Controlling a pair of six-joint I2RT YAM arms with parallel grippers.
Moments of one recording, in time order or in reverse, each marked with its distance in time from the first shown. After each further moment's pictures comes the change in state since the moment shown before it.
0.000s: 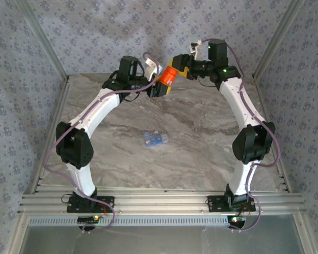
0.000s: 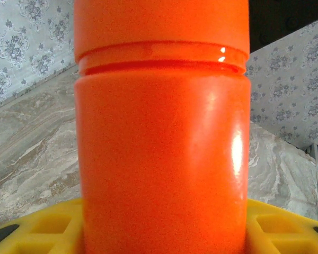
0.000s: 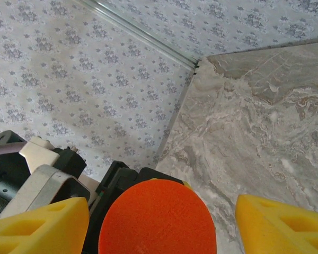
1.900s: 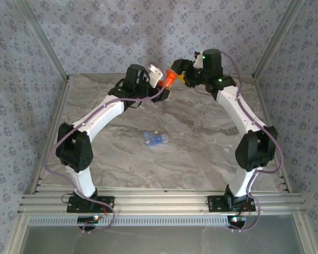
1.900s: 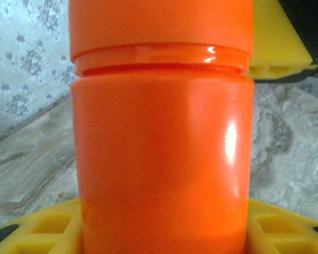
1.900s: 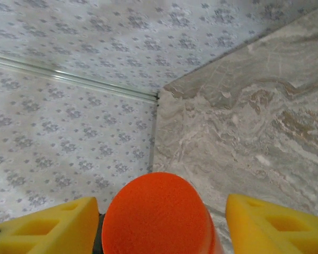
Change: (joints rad) left arm -0.061 -0.037 -0.126 0.111 -0.315 0.063; right arm 0.041 -0.117 -0.218 0.135 0.309 0.293
